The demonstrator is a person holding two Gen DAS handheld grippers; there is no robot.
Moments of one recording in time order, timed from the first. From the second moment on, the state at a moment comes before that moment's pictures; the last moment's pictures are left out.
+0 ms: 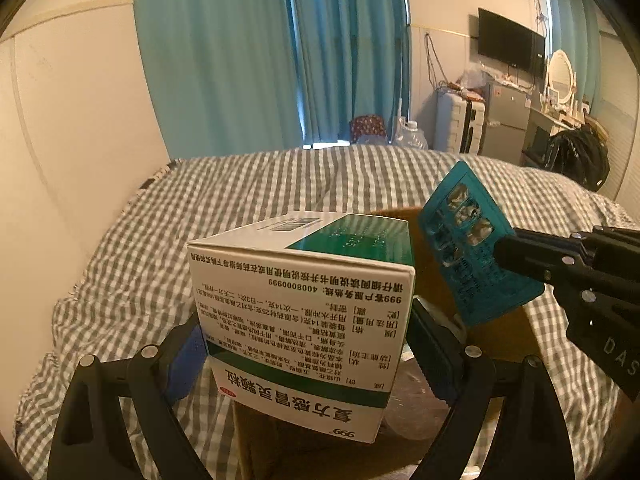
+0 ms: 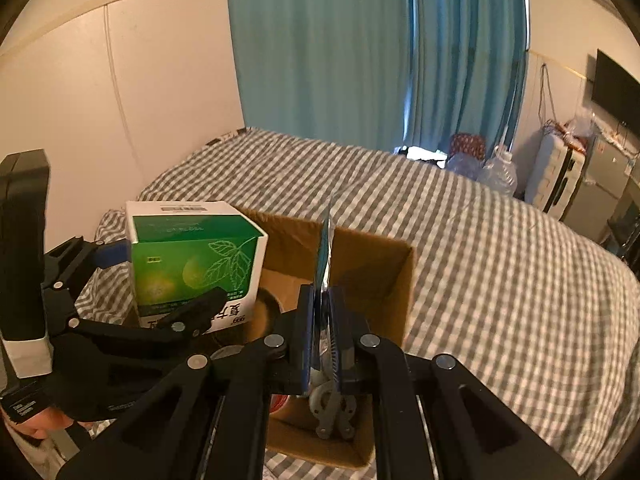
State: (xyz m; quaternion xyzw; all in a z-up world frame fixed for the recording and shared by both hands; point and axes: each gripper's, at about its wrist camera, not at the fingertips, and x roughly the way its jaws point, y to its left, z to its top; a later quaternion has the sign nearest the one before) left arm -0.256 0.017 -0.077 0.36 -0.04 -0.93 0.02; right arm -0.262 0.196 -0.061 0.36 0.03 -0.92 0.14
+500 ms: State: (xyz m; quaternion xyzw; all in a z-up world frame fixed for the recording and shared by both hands) left arm -0.231 0.025 -0.031 0.36 -0.06 -0.93 0.03; right arm -0.207 0.208 0.011 0.32 0.03 -0.94 0.11
